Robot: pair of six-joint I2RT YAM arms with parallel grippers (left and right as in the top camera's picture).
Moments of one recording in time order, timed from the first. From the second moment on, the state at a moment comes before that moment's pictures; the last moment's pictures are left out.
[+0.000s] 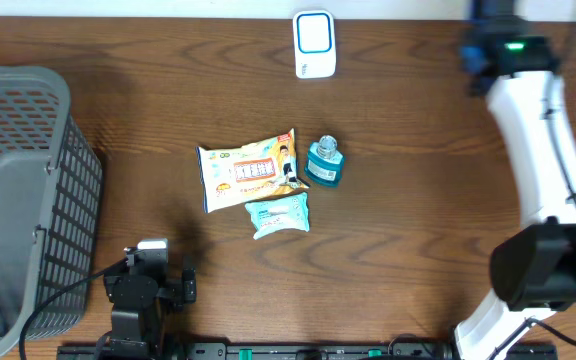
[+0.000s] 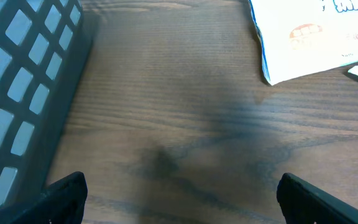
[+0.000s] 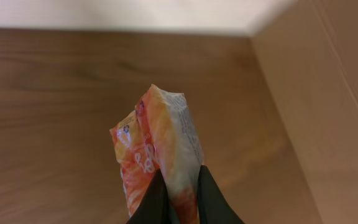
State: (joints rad) left arm -0.13 0.01 0.24 -0.90 -0.22 -0.01; right arm 0.00 1.89 1.85 -0.80 0.55 -0.05
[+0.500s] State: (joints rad) left arm -0.13 0.01 0.24 -0.90 -0.22 -0.01; right arm -0.52 2.16 1.68 -0.74 0.54 0.17
